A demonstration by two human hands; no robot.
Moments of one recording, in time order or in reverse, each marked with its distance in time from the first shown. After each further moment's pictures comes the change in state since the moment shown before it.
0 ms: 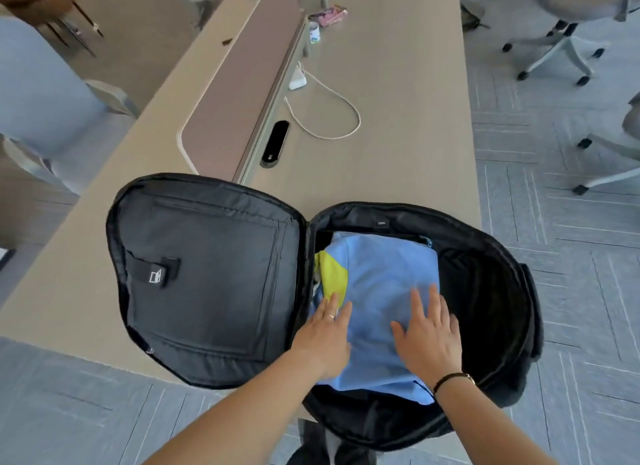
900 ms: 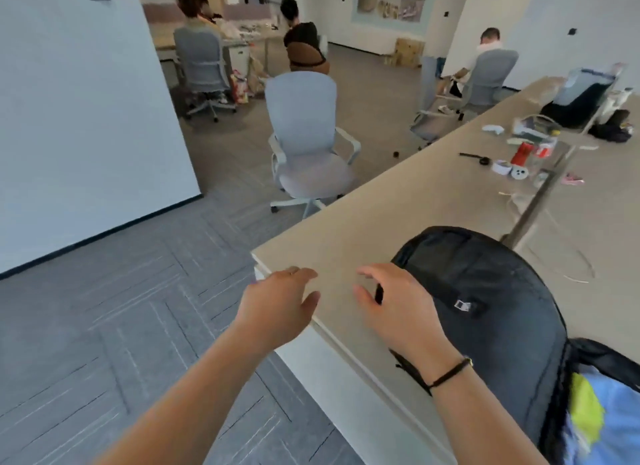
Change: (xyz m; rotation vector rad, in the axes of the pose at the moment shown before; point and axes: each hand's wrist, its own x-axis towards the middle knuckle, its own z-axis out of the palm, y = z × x) left_hand -0.435 -0.414 -0.026 -0.269 0.820 -0.518; right_hand -0.257 -0.544 -0.076 0.242 0.087 -0.973
